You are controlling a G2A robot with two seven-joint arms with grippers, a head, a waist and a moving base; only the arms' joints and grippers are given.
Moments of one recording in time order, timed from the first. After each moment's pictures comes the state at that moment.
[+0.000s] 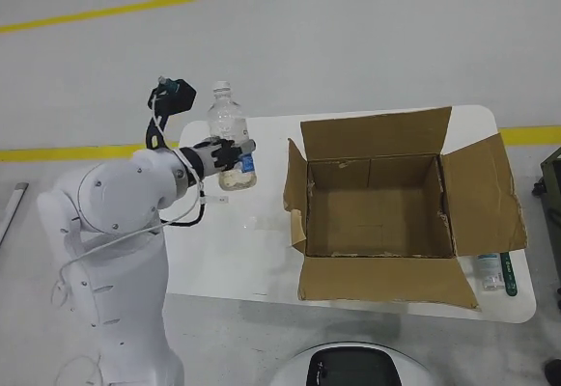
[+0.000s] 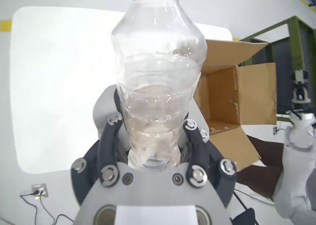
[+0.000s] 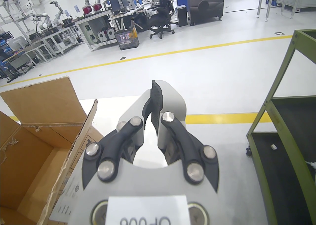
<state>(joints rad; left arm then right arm) 0.60 -1.37 -1.42 -1.88 0.88 0.28 -1.54 -1.48 -1.07 1.95 -1.79 -0.79 -0.19 0.08</state>
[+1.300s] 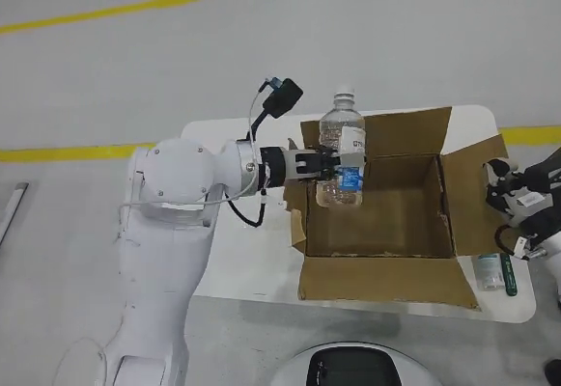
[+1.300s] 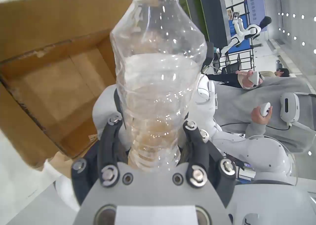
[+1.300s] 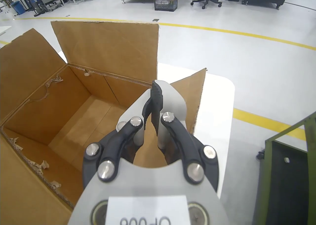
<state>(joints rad) 0.51 -1.40 -1.17 -1.64 0.19 0.29 -1.33 -1.54 -1.07 1.79 -2.01 -0.93 -0.23 0.33</state>
